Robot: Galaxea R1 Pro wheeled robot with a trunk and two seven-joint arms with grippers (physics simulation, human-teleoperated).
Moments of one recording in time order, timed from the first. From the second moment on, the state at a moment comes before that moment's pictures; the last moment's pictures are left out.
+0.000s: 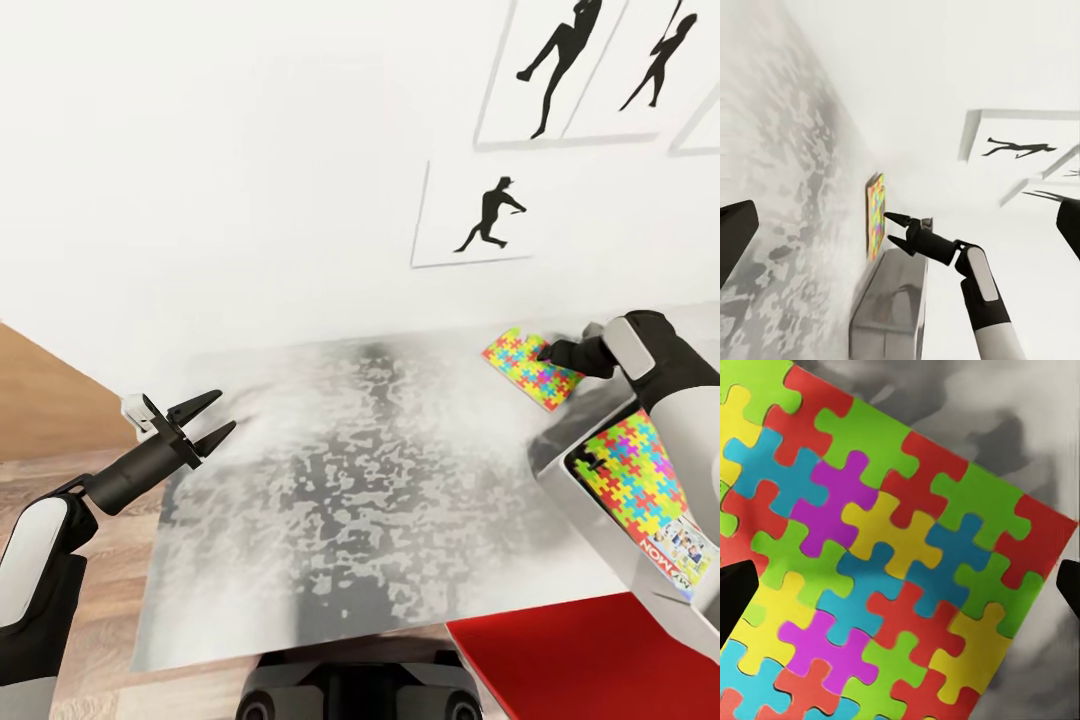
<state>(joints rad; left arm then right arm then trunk) -0.47 0.18 0.25 -1.53 1.51 0.97 -0.18 -1.41 -0.37 0.19 -0.52 -0.62 0.87 -0.22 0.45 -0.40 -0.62</state>
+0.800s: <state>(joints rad) -0.47 0.18 0.25 -1.53 1.51 0.97 -0.18 -1.41 -0.37 0.19 -0.52 -0.61 0.87 -0.22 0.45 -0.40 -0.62</state>
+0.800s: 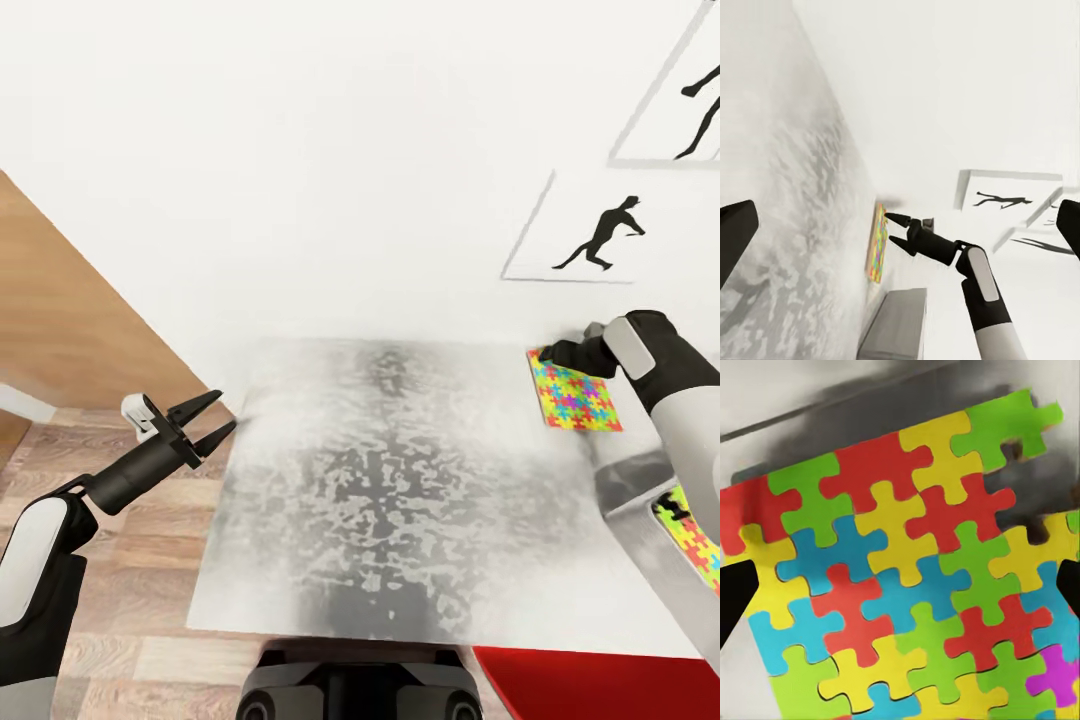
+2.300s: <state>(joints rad) -0.47 0.17 0.25 -1.54 1.51 0.97 -0.18 -1.41 -0.44 0.19 -0.53 -0.66 0.90 -0.17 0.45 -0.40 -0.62</state>
